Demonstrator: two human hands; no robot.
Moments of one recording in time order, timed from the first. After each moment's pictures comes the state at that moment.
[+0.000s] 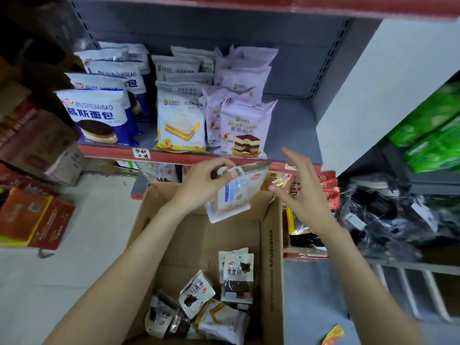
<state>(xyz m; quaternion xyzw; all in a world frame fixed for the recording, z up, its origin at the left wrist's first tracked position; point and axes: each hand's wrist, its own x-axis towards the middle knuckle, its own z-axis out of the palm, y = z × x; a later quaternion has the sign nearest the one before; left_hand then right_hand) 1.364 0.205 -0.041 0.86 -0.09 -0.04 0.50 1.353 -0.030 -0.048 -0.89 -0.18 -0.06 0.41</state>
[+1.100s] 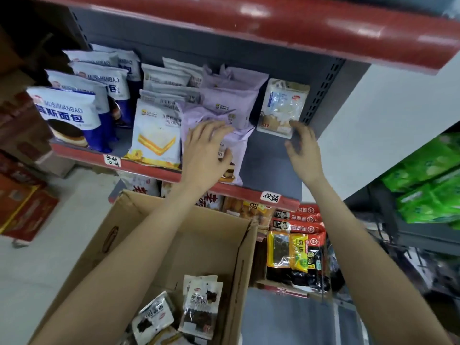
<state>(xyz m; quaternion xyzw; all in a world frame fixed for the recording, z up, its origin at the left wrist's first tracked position) 1.471 0.135 -0.054 0.94 -0.05 0.28 0.20 1.541 -0.090 -0.058 -0.89 -0.13 -0.10 0.43</state>
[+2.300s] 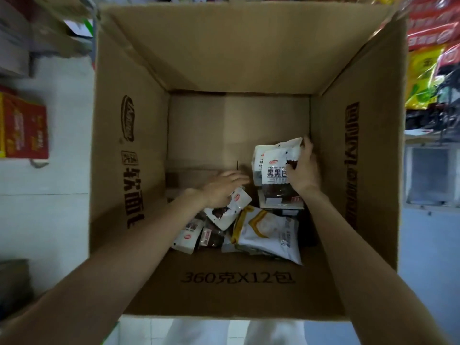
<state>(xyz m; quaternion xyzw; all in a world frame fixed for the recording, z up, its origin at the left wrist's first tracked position) 1.233 0.272 -0.441 0.85 -0.29 -0.42 0.13 1.253 0.054 -0.426 -0.88 0.25 0.25 0.31</state>
